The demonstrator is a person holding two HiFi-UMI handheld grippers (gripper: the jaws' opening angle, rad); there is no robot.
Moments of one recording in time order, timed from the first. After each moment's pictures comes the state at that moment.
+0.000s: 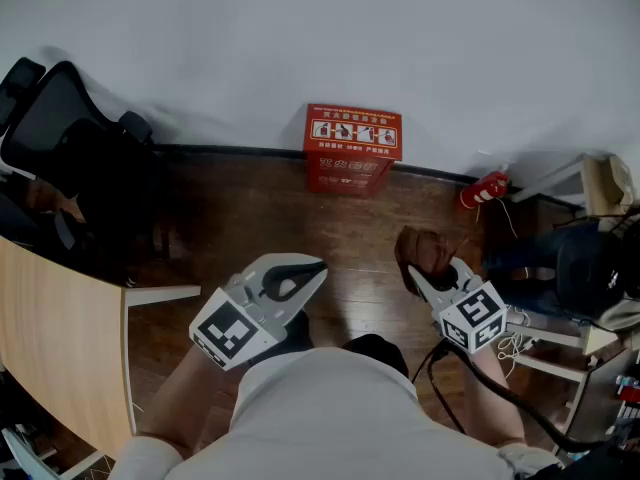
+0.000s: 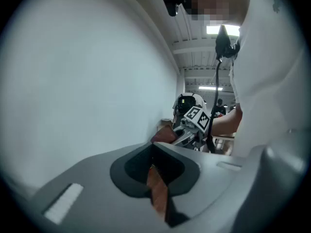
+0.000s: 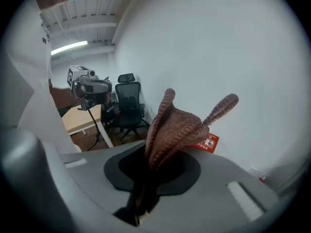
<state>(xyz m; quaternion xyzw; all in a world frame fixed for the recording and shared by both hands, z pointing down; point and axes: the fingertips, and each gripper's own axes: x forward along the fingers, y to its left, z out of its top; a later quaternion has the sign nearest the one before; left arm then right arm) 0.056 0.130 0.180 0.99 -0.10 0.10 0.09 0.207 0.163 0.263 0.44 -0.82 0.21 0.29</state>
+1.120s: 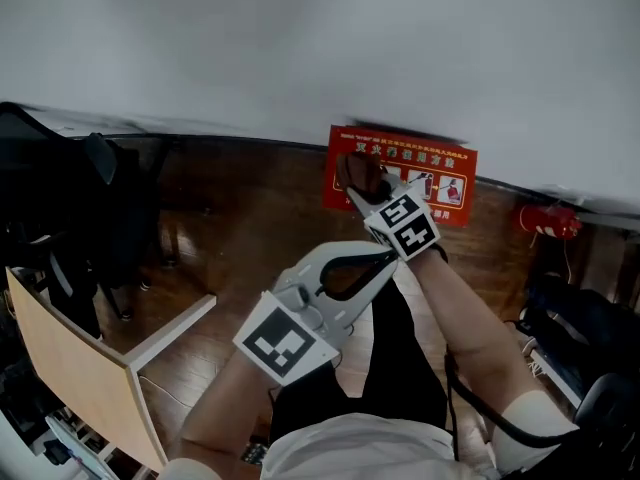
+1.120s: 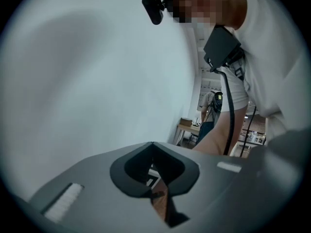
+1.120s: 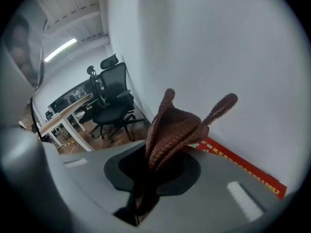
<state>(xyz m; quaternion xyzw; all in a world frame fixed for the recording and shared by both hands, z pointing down) 0.201 -0.179 0.332 0.97 -0.12 0.12 0.15 0.160 -0.270 0.554 0.32 -0.85 0.27 0.31</state>
